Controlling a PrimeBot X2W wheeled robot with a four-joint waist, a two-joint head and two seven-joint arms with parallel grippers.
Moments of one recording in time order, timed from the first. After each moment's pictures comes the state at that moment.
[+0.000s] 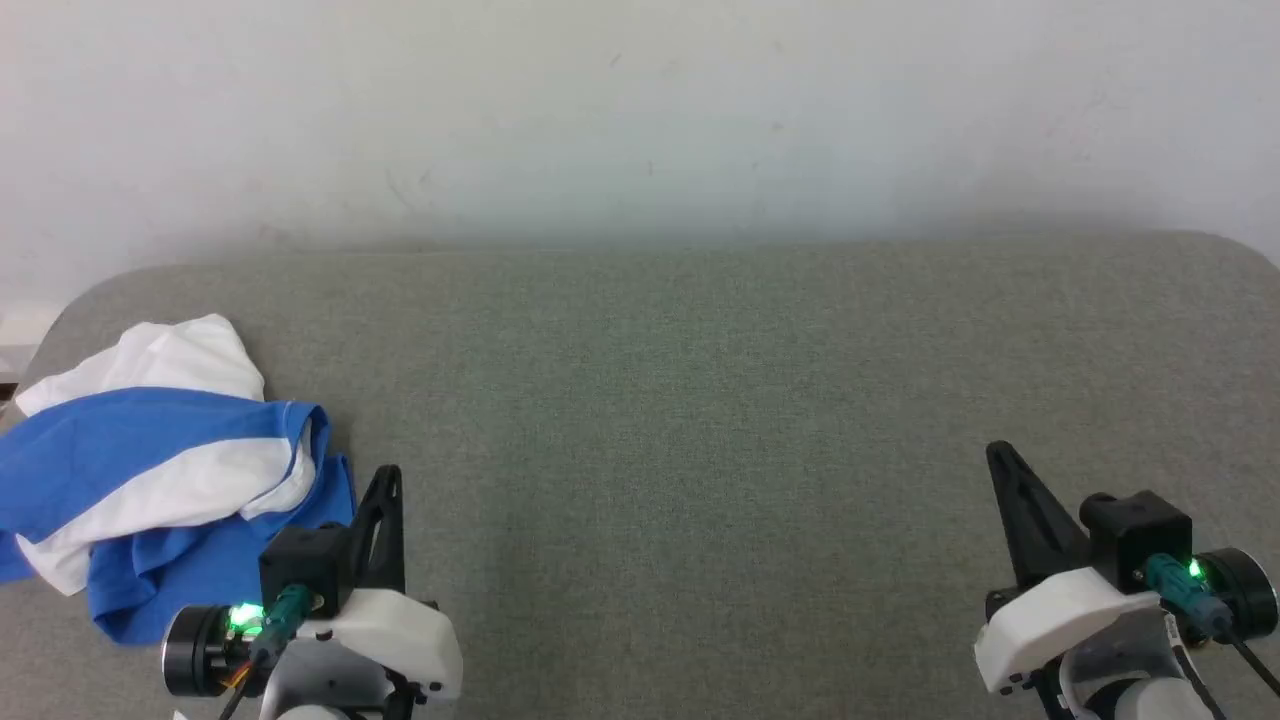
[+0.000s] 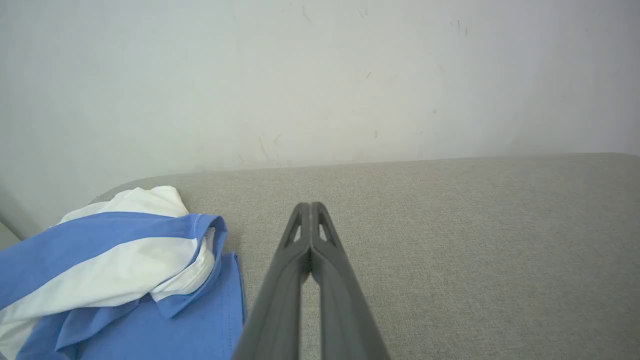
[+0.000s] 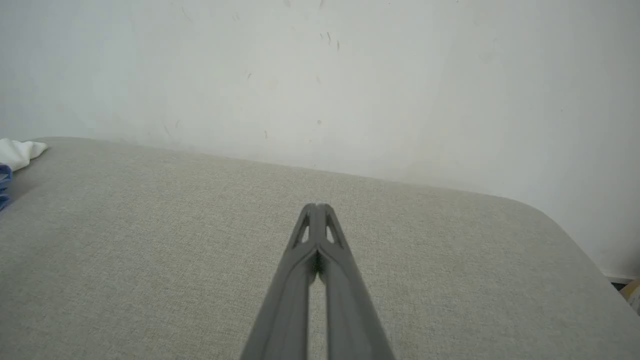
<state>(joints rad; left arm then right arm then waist) 0.01 0.05 0.00 0.01 -0.01 0.00 0.00 0.01 -0.05 0.00 0.01 0.01 0.13 0.00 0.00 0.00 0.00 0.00</state>
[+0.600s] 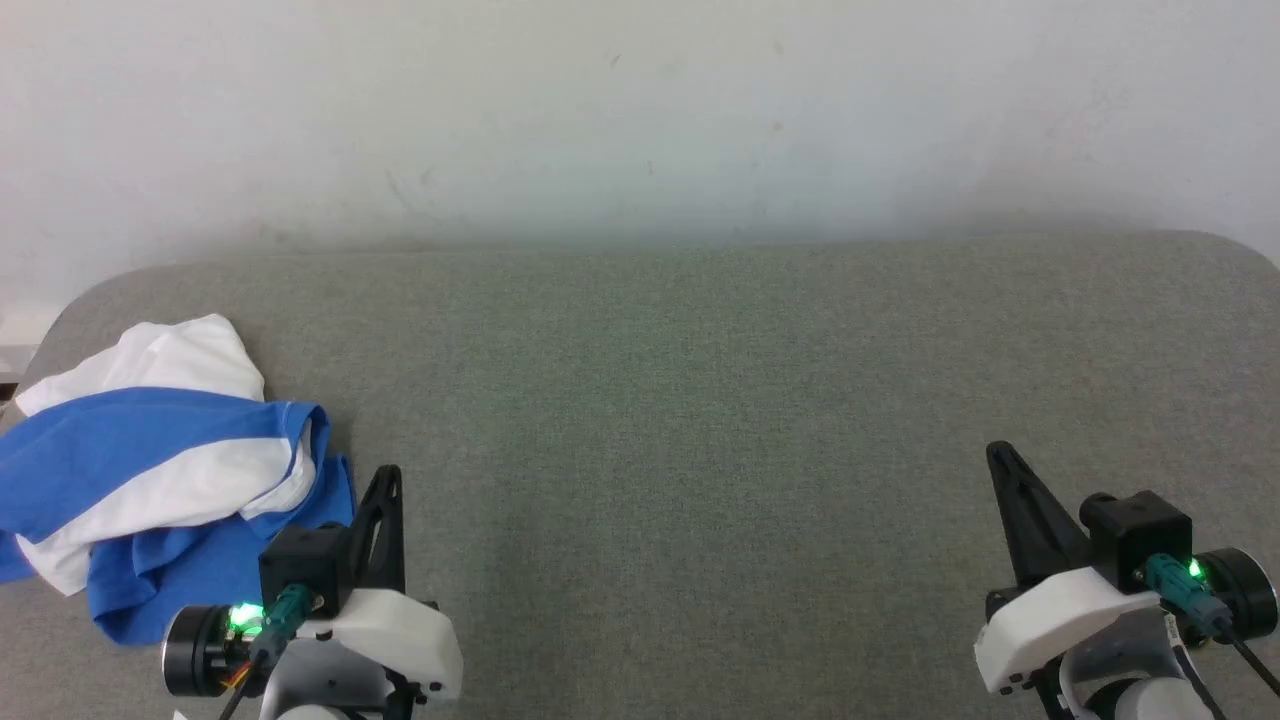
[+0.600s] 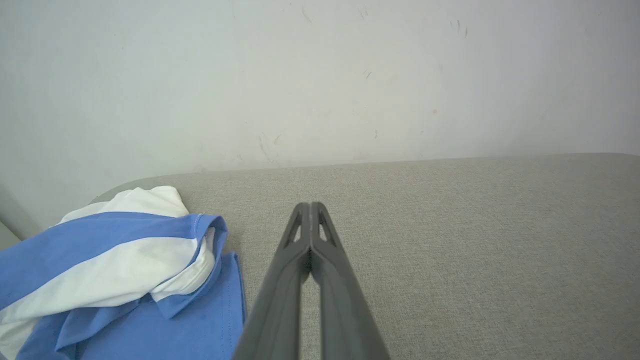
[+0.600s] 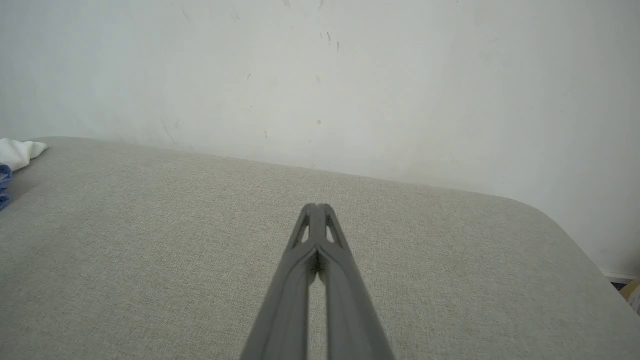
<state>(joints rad) 0.01 0.05 0.00 0.01 -0.01 0.00 0.00 0.01 -0.05 0.00 0.01 0.01 0.13 0.00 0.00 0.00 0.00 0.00</state>
